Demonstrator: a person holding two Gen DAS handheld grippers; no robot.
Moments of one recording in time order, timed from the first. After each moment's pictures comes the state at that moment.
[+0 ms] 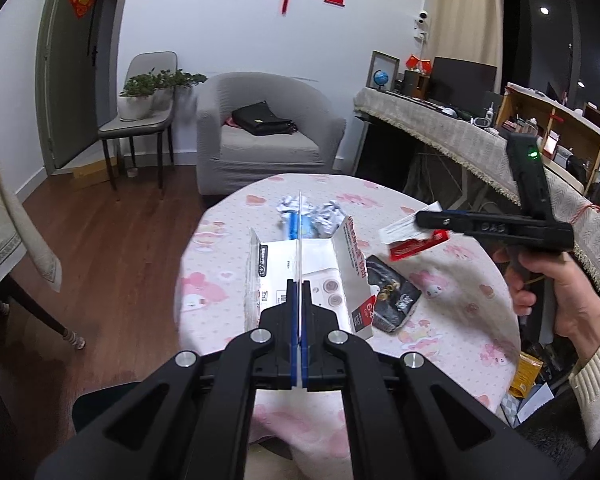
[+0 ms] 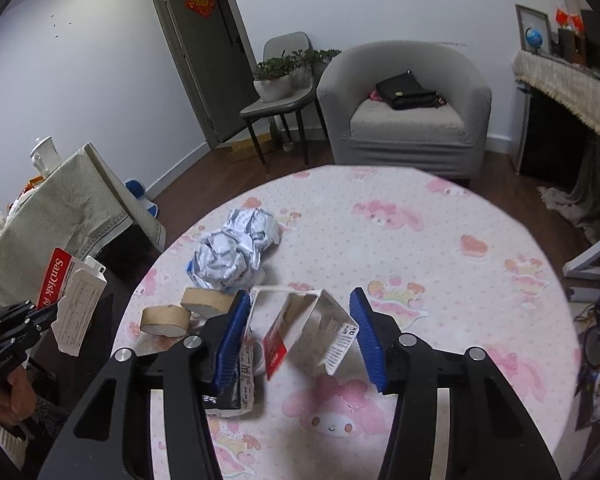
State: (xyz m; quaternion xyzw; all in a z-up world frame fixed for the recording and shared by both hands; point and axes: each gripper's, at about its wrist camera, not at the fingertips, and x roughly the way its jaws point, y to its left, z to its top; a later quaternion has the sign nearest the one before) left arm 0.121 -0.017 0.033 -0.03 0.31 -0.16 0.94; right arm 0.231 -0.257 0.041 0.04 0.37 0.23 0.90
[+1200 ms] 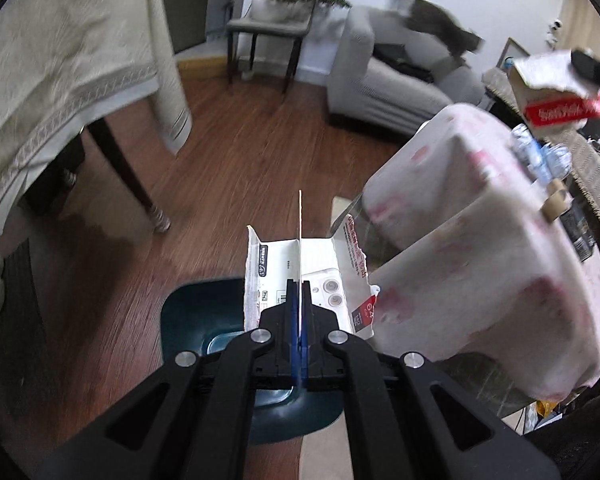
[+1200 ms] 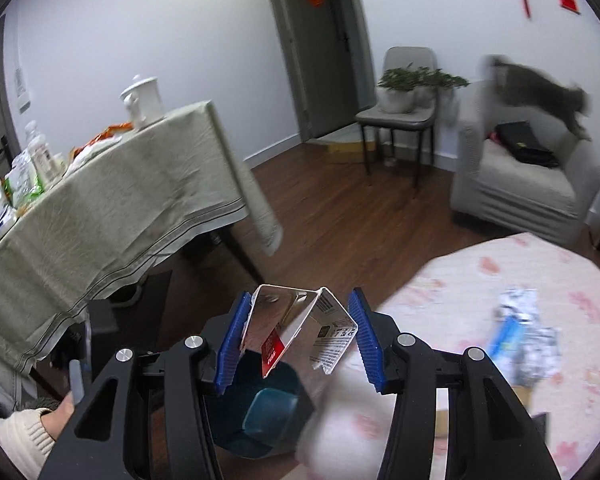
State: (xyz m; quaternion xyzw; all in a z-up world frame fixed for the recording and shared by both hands) left arm 0.103 0.188 -0.088 -0.11 0.44 0.01 0.89; right arm 0.196 0.017 0.070 -0.03 0.34 0.37 0.86
